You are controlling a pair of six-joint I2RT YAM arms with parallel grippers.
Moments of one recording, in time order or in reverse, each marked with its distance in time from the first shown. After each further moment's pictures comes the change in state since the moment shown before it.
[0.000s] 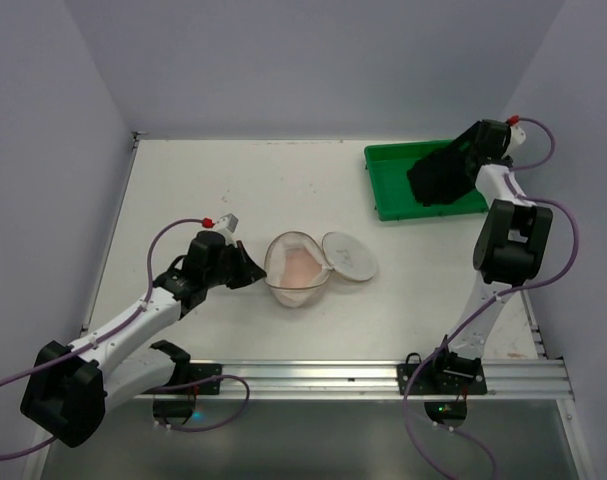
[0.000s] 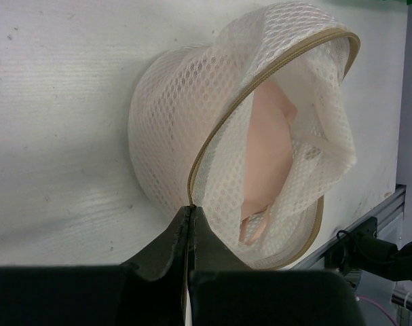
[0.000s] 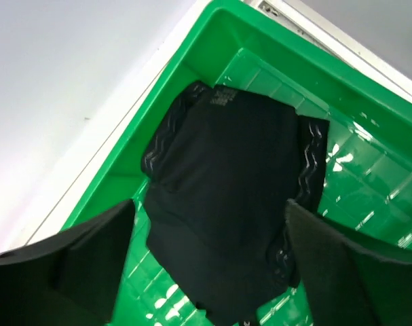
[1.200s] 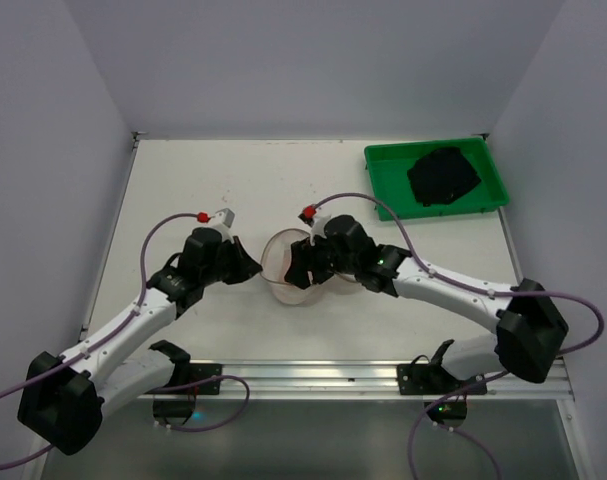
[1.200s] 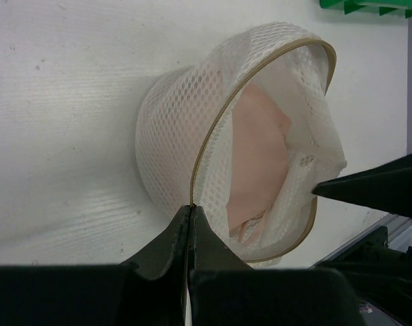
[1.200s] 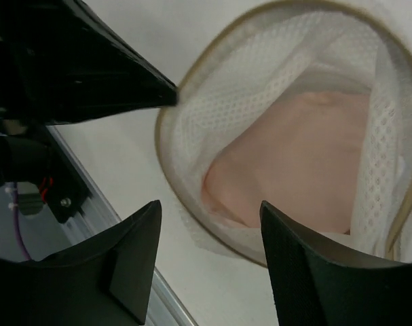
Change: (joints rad) left arm 0.000 -0.047 0.049 -0.063 -0.054 0.045; right arm 1.093 -0.695 -0.674 -0.028 -0.356 -0.232
